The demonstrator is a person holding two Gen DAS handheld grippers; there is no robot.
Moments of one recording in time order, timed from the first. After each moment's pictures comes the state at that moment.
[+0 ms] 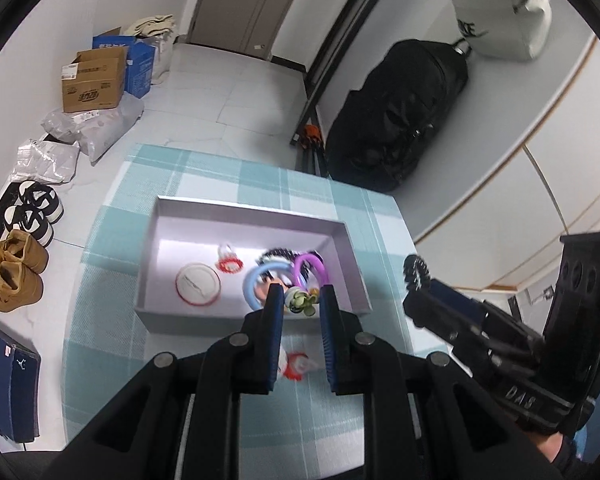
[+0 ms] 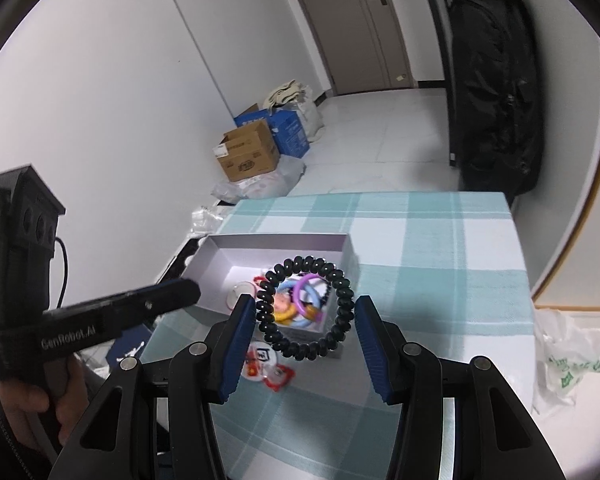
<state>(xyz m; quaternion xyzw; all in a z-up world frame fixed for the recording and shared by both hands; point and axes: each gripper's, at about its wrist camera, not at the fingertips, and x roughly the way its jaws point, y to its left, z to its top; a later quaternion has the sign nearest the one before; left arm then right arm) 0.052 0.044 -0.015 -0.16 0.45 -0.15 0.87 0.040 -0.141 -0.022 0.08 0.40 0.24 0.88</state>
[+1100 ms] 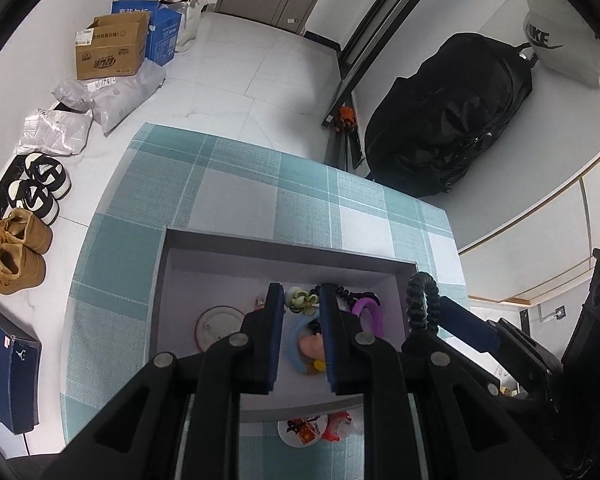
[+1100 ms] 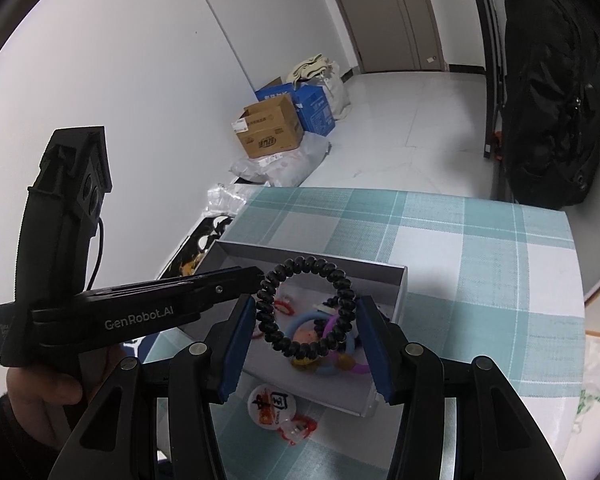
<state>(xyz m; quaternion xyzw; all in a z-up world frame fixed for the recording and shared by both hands) 0.112 0.059 -0.047 -0.18 0.50 -0.11 0.84 0.099 -0.097 -0.042 0.06 0.43 0.28 0.85</state>
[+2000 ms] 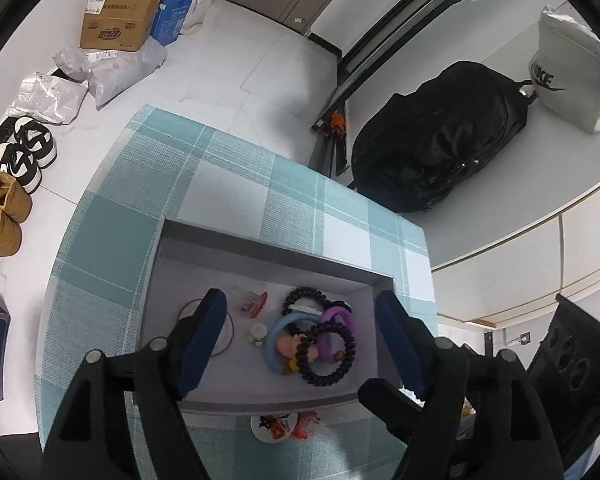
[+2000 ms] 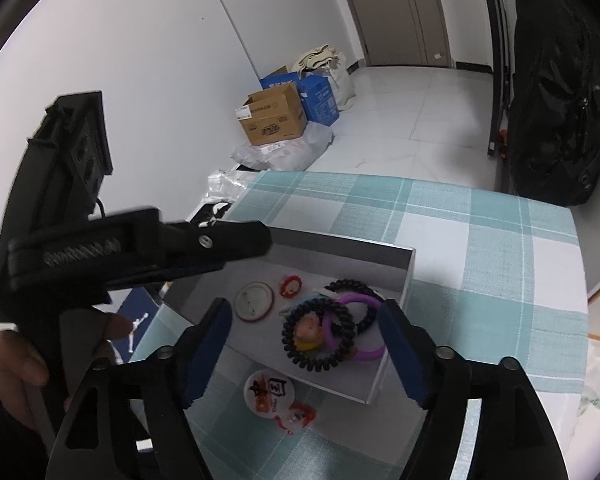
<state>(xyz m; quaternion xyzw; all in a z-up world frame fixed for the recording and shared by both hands) 0.113 0.068 -0.045 -0.25 0.50 -0.12 0.82 0.091 -0.091 -0.049 0.04 0.44 0.28 0.85</state>
